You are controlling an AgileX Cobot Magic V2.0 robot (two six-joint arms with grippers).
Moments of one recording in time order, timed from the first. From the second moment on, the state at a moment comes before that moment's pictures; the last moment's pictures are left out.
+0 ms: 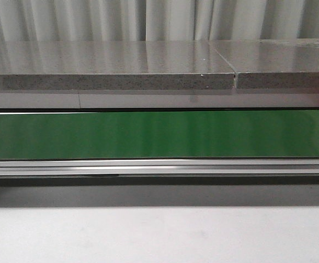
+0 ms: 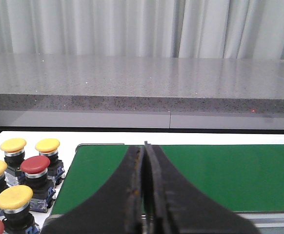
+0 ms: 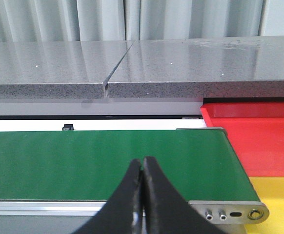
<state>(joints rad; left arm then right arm) -0.08 0.00 -0.01 -0.05 0.07 0.05 0.01 -0.01 0.03 -0.02 0.05 0.06</state>
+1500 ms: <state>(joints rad) -0.06 0.77 -0.72 0.11 0.62 -0.23 0.01 -0.01 0.03 -0.02 0.05 0.06</state>
